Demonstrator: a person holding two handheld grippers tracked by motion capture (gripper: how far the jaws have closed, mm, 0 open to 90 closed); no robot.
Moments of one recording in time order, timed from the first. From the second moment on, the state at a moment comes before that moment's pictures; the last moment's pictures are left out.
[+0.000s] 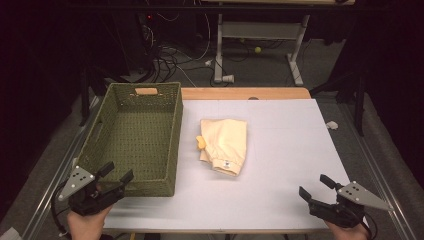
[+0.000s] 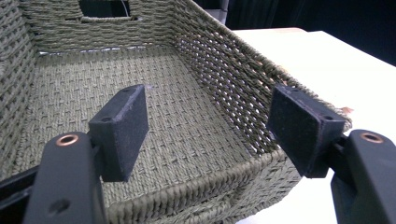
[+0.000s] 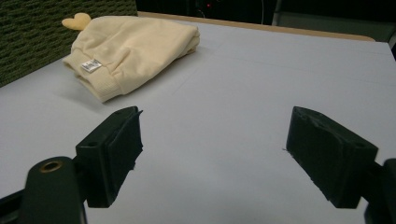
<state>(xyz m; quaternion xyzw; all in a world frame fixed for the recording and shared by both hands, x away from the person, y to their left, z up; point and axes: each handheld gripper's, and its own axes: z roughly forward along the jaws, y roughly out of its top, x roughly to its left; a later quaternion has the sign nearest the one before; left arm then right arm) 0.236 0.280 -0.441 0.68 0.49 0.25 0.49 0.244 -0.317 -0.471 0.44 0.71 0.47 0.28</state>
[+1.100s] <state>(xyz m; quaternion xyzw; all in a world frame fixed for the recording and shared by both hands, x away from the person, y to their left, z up) 0.244 0.259 -0.431 0.69 0.46 0.23 0.50 0.245 -0.317 -0.472 0.44 0.71 0.47 0.27</state>
